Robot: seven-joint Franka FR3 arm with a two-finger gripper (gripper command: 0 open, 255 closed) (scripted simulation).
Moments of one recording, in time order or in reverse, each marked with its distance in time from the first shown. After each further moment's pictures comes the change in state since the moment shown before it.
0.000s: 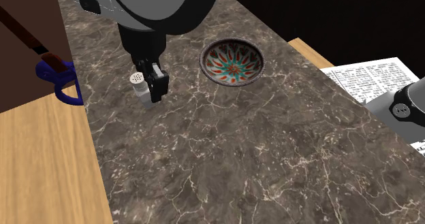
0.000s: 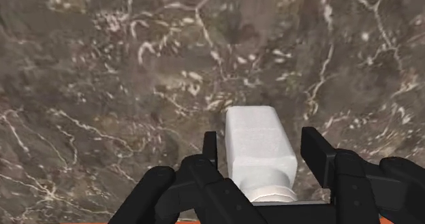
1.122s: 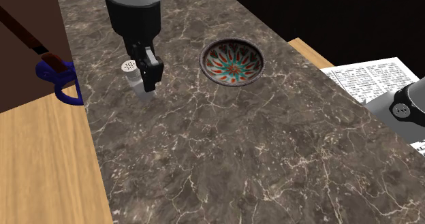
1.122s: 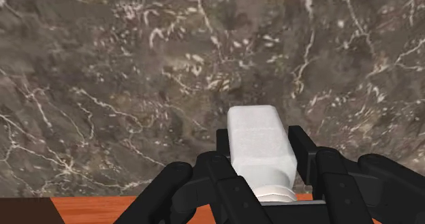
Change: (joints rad) arm 0.006 -0.047 -0.014 0.027 -0.029 -0.071 0.029
